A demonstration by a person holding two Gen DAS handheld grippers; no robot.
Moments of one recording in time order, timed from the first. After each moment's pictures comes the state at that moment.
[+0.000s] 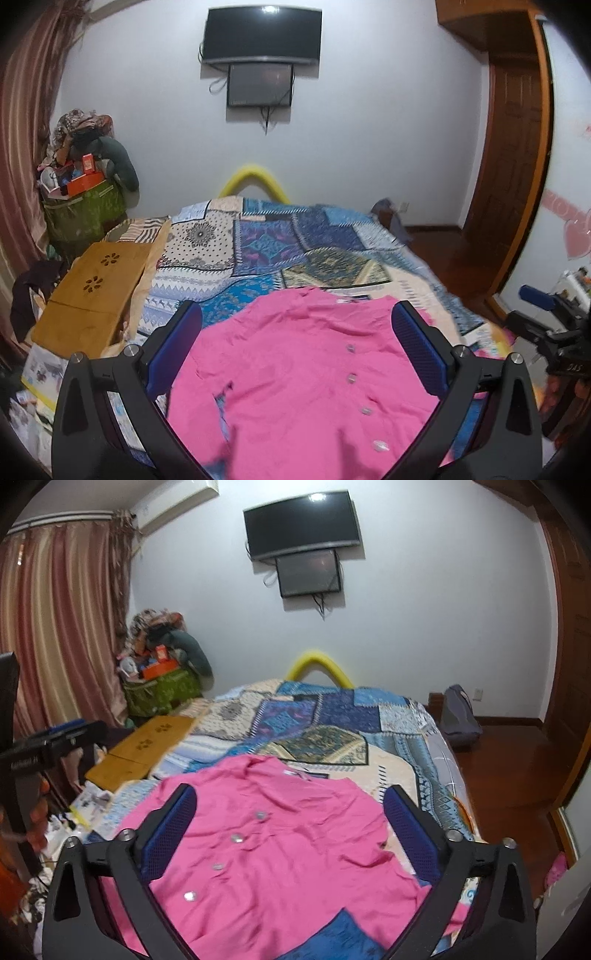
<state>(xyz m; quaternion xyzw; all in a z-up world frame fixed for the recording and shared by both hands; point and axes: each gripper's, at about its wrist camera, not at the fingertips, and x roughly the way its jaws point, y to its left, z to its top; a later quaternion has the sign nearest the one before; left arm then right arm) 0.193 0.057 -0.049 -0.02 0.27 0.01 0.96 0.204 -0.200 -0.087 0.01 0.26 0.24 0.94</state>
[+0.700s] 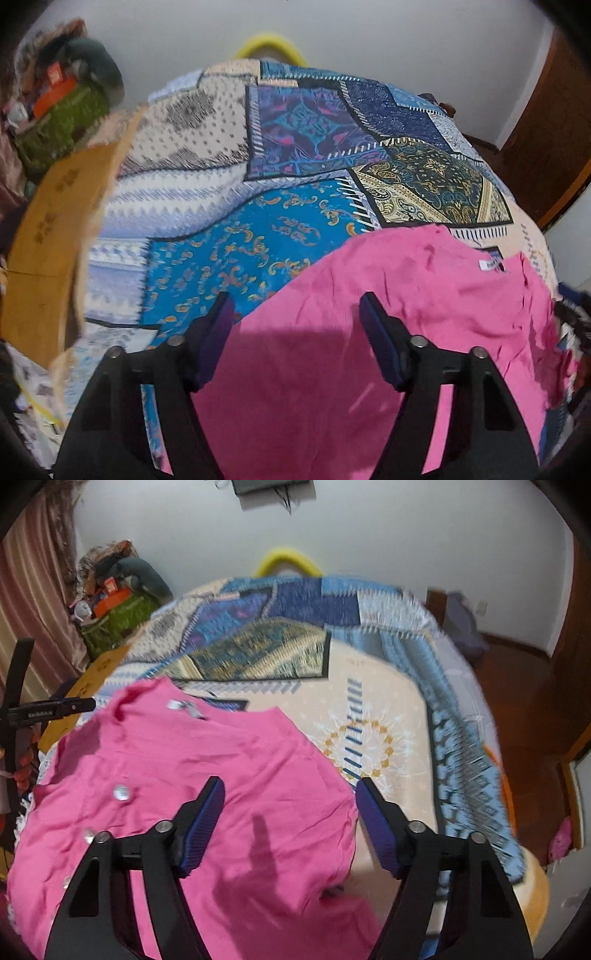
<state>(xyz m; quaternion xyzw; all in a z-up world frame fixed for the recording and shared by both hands) 0.414 0.146 -0.224 -0.06 0.49 0.01 0.87 0.359 -0.220 -0.208 0.00 0.45 0.22 0.86</state>
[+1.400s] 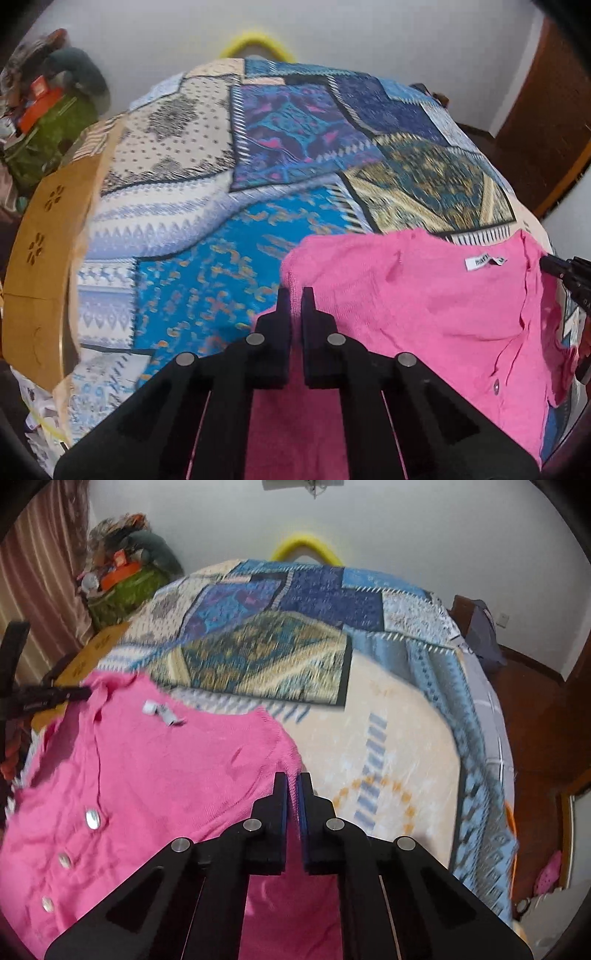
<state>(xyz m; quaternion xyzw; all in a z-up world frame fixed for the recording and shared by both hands) 0.434 0.142 -0.216 -0.03 0.50 0.01 0.87 0.408 -0.203 -0.196 -0.05 0.45 0.24 0.86</state>
